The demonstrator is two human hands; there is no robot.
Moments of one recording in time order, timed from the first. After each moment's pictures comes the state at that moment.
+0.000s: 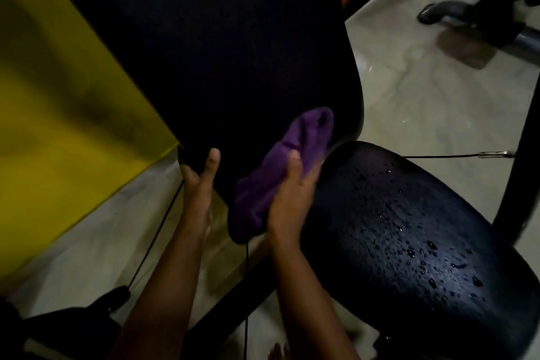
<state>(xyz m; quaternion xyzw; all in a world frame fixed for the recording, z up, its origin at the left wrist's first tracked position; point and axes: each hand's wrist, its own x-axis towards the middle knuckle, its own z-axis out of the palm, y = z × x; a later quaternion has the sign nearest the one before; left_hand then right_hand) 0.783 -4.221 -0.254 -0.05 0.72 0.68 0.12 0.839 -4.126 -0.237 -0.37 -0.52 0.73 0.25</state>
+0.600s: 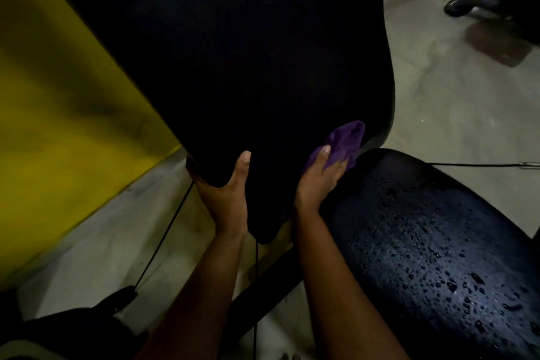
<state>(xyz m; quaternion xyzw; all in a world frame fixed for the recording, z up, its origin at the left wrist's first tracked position) 0.772 -4.187 -0.282 -0.11 0.74 0.65 -0.10 0.771 -4.086 -0.330 -0.53 -0.51 0.64 0.23</state>
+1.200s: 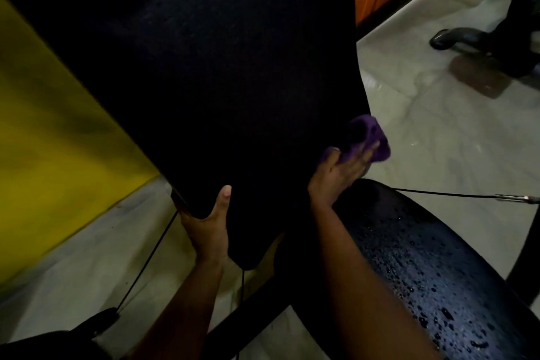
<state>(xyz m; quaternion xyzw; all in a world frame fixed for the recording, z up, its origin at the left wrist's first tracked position) 0.770 -4.188 -0.286 -0.14 0.74 0.65 -0.11 0.743 -4.016 -0.316 -0.47 -0.64 0.52 0.32</state>
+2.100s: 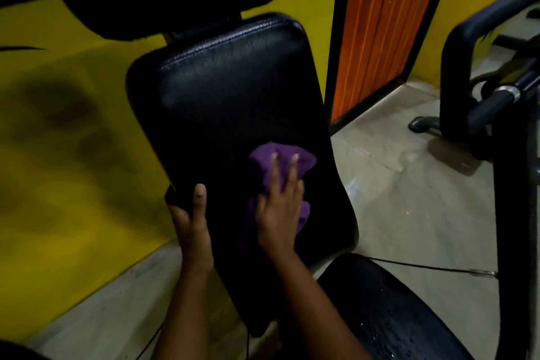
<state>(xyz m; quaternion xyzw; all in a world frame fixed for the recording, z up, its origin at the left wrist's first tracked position) 0.718 -4.189 -0.108 -0.04 0.67 0.73 -0.11 0.722 -4.077 -0.152 -0.17 -0.86 0.38 0.30</state>
